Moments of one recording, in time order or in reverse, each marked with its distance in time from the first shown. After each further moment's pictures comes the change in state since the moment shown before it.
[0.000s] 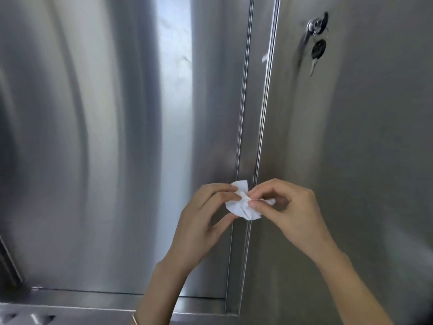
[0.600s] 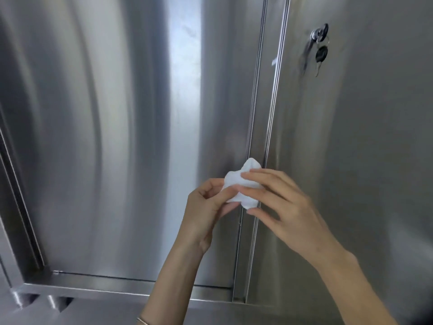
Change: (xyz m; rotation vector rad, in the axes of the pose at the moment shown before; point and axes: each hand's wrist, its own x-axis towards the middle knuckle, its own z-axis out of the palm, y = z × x) left_hand -0.003 0.044 -0.029 -0.992 0.177 -0.956; right_hand -0.032 -0.025 0.013 -0.534 -0.029 -0.622
